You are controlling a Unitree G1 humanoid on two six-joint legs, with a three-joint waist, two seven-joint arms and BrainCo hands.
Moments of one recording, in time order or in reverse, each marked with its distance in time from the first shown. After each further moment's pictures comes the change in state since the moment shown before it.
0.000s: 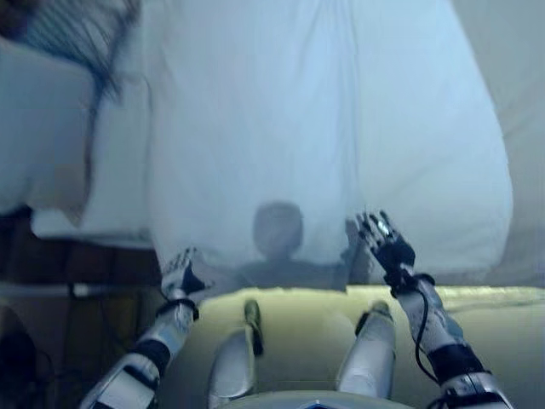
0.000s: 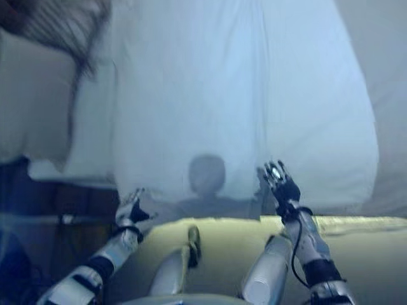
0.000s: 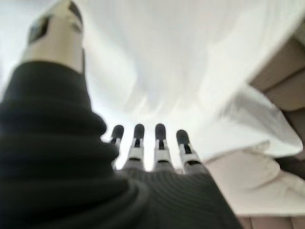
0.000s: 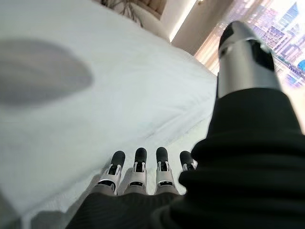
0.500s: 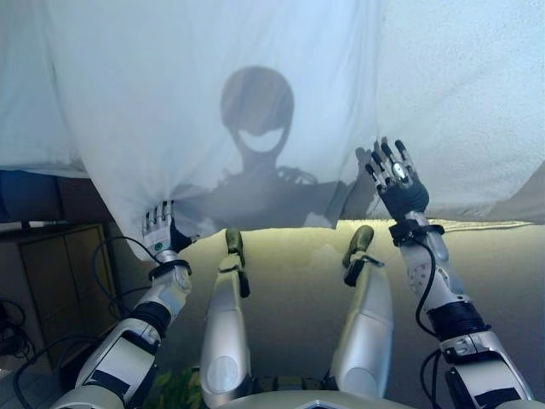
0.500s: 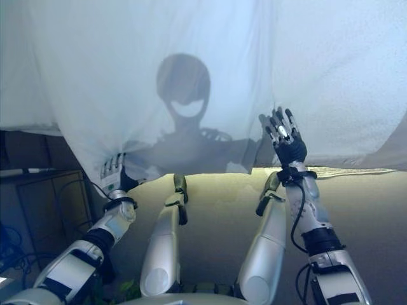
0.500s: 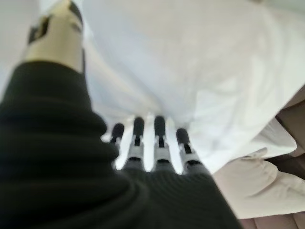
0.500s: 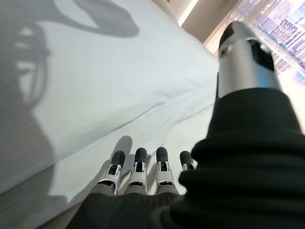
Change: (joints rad) left arm -0.085 0.021 0.034 -0.055 0.009 0.132 0.173; right arm -0.123 -0.062 0.001 -0.095 0.034 -0.061 0.015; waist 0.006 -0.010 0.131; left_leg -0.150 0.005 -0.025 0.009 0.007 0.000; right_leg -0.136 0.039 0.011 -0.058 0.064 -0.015
